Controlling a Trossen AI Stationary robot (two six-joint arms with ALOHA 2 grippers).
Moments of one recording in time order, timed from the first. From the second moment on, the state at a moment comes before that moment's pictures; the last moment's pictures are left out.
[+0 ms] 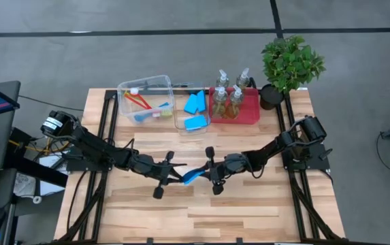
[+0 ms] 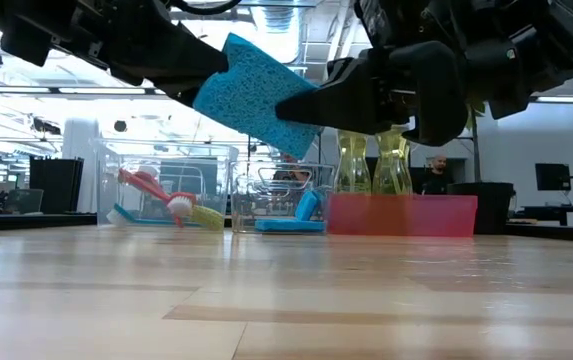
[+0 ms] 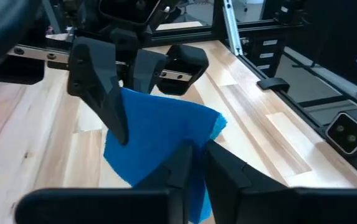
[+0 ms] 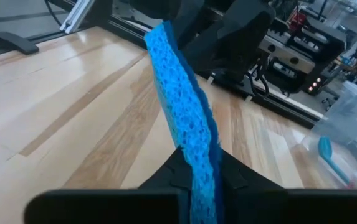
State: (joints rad) left arm -0.39 1.46 0.54 0.61 -0.11 0.02; right arm 0.32 1.79 0.68 0.92 0.18 -0.38
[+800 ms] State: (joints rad) left arm -0.45 1.46 0.54 0.61 -0.43 0.18; right arm 0.32 1.78 0.68 0.99 0.24 -0.34
